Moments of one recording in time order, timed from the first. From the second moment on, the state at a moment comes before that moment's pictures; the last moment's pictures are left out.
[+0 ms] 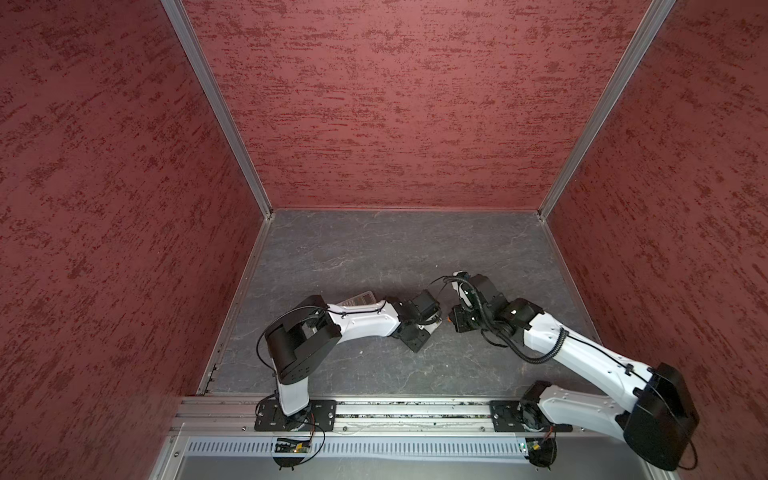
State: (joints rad) left arm -1.00 1.82 1.09 -0.54 0.01 -0.21; right arm 0.68 1.16 0.79 -0.61 -0.04 0.46
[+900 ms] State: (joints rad) left arm -1.00 1.83 1.12 -0.58 0.01 -0.21; right arm 0.68 1.14 0.76 -0.57 -0.04 0.47
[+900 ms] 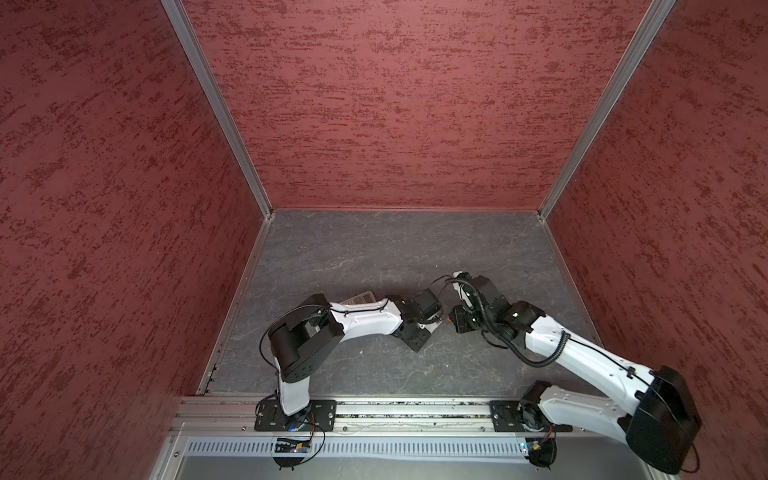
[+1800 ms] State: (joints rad) left arm -1.01 1.84 1.12 -0.57 0.03 -0.21; right arm 0.68 1.10 0.76 -0.50 -0.05 0.47
